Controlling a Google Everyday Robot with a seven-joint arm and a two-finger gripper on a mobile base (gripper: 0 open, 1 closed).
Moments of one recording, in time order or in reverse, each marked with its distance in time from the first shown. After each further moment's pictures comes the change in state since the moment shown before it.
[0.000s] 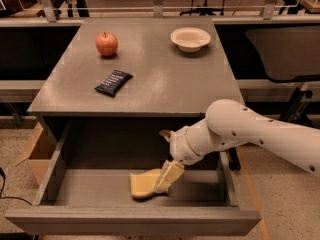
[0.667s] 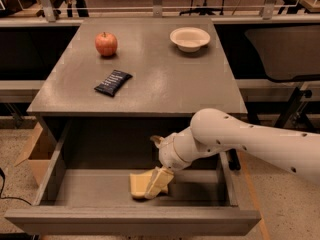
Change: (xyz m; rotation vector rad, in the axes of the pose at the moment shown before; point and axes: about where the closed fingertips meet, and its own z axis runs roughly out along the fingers) arm -0.005 0.006 0.037 0.004 0.018 -0.030
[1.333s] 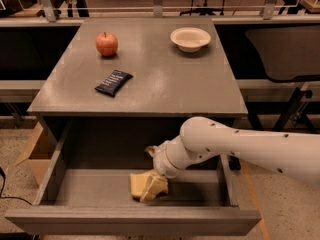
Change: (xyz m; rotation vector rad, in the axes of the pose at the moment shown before) arm 0.009 0.015 0.028 -0.030 0.052 -0.002
